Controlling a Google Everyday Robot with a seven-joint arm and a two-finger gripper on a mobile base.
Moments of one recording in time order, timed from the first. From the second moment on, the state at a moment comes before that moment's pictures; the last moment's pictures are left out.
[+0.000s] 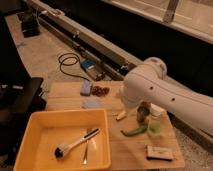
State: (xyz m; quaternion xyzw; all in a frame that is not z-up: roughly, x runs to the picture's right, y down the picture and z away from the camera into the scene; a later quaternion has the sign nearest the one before) arm 0.087 0.074 0.635 -0.18 -0.12 -0.24 0.95
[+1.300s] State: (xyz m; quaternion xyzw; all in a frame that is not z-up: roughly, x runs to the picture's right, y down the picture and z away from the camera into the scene) arm -0.052 0.090 0.631 -0.18 -0.22 -0.31 0.91
